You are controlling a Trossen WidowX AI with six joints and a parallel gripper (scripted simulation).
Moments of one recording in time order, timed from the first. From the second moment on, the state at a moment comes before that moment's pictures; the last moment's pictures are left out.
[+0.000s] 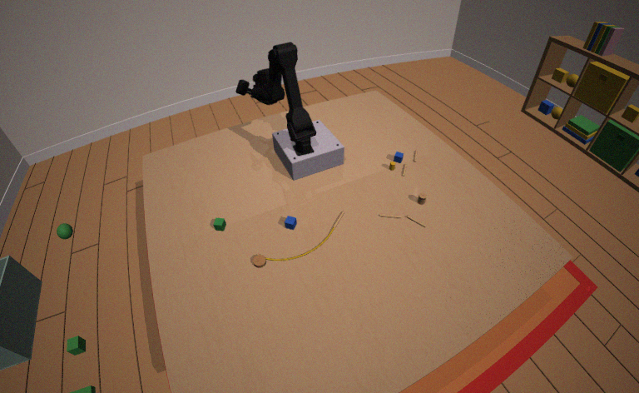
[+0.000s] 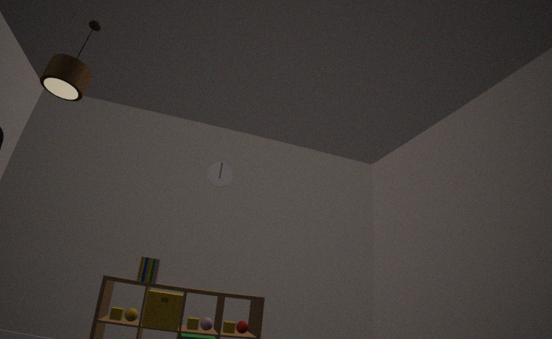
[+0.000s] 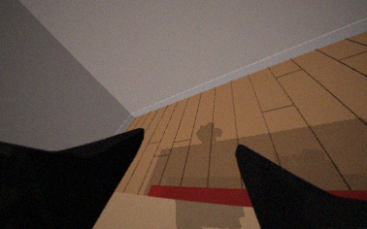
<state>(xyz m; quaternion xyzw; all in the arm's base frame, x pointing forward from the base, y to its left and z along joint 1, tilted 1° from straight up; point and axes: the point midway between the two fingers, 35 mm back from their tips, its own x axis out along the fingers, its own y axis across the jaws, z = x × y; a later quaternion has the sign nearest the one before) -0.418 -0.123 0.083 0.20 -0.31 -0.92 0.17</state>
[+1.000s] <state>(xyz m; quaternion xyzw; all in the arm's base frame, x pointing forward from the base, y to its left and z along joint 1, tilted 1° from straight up) -0.179 -0.381 0.039 0.27 0.16 -0.76 0.57</state>
